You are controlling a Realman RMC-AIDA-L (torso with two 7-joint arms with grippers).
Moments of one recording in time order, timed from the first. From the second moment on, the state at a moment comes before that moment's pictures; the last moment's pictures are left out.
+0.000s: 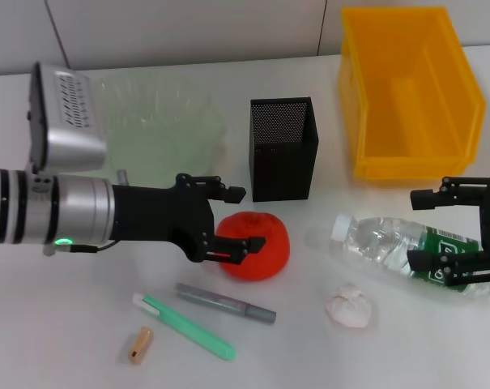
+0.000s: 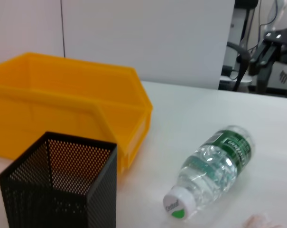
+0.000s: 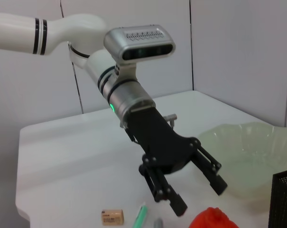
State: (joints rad) left arm -0.58 -2.08 1.29 0.77 1.80 1.34 -1.42; right arm 0.21 2.08 -0.74 -1.28 -1.91 -1.92 1.52
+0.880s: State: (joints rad) left arm -0.63 -2.08 1.50 0.66 1.73 1.07 -1.47; right arm 0.21 2.08 -0.73 -1.29 -1.91 -1.94 1.52
